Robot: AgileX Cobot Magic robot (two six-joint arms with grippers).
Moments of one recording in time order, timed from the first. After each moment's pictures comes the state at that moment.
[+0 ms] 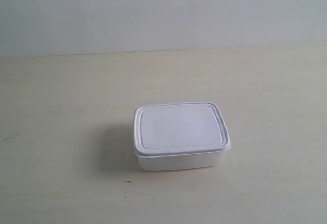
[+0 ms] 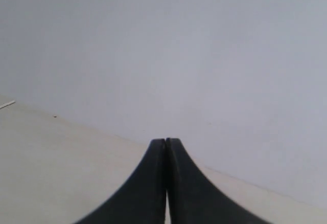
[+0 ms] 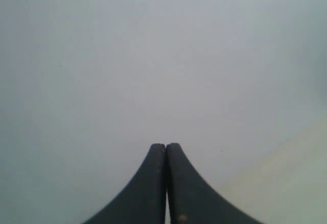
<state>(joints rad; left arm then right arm) 0.25 0.03 0.00 0.02 -0.05 -0.39 -0.08 0.00 0.00 0.14 -0.16 0.46</state>
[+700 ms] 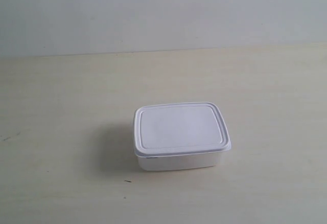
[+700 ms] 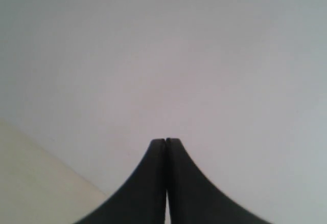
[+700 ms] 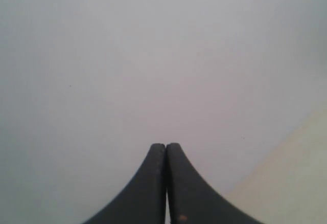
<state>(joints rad) 0.19 0.19 0.00 0.02 -0.35 -0.81 -0.08 0.00 0.00 0.17 -0.16 0.62</state>
